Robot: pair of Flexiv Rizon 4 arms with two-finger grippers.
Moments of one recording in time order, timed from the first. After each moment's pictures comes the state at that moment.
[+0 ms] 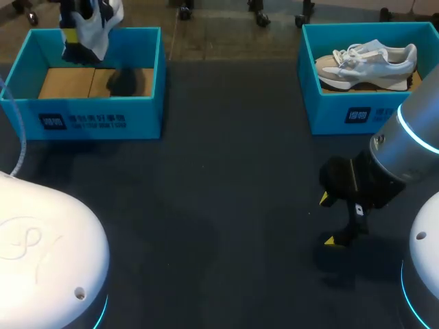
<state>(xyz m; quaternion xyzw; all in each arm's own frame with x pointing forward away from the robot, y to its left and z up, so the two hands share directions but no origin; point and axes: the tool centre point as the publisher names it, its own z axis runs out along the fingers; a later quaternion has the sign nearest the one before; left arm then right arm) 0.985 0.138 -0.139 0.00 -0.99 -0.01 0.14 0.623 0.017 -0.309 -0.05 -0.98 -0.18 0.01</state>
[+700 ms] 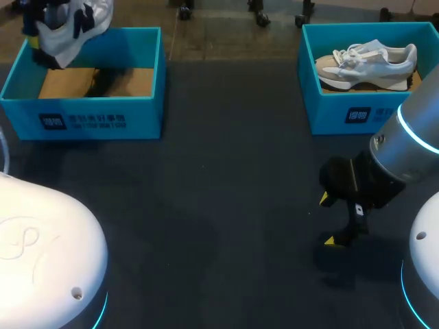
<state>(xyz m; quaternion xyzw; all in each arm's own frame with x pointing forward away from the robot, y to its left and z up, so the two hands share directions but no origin) 1.028 0.242 -0.179 -0.19 -0.97 -0.07 0.12 0.623 0.017 -0.309 -0.05 -0.98 -0.18 0.01</state>
